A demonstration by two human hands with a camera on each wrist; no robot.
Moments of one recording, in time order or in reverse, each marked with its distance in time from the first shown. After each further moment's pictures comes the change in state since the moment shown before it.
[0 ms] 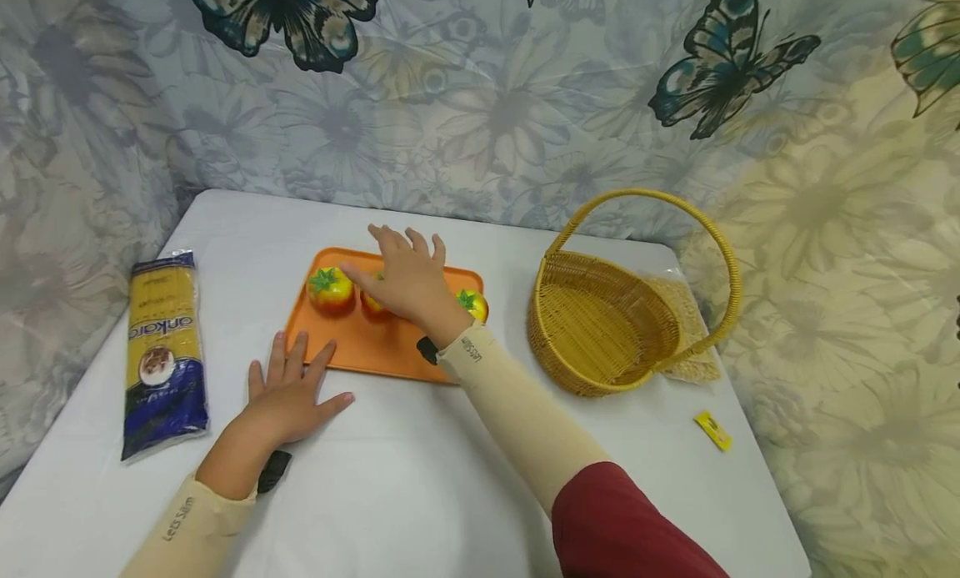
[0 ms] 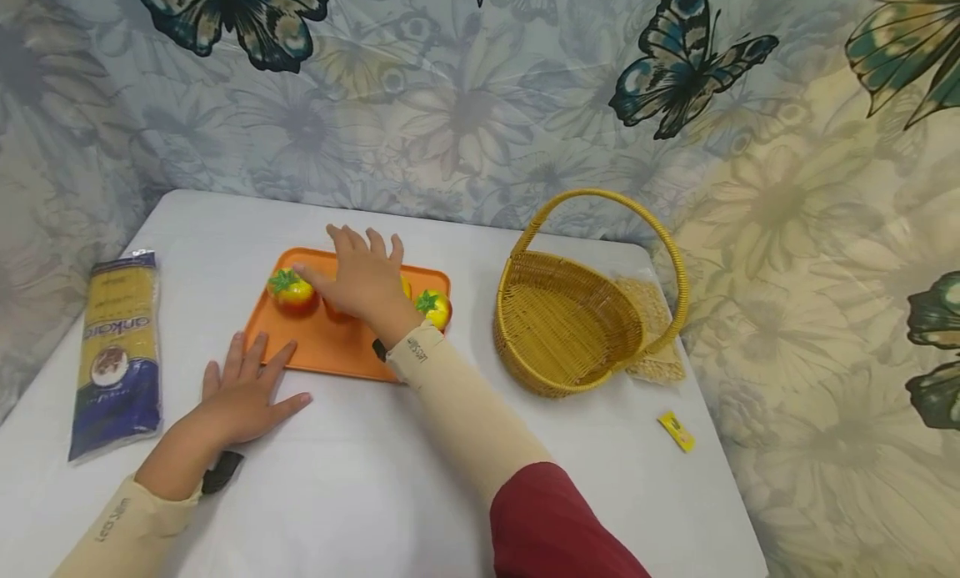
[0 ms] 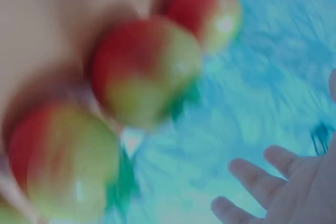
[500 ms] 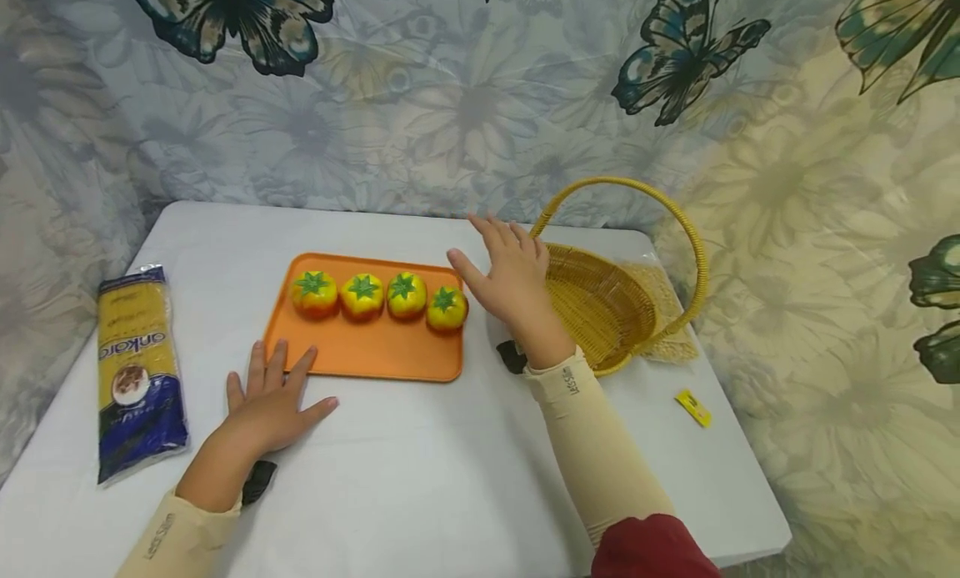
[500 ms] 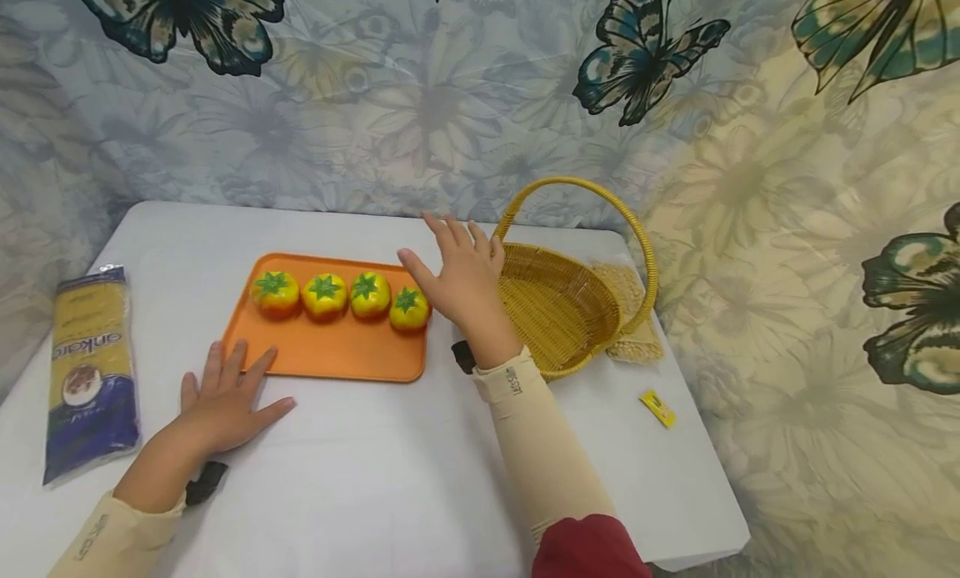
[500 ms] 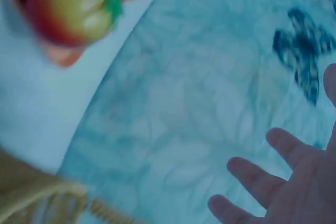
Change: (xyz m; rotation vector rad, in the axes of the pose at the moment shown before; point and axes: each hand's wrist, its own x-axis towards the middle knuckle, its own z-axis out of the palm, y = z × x) left_hand 0.000 0.002 0.001 -0.025 -0.020 0.009; right_hand -0.090 0.119 -0.065 0.137 0.251 0.117
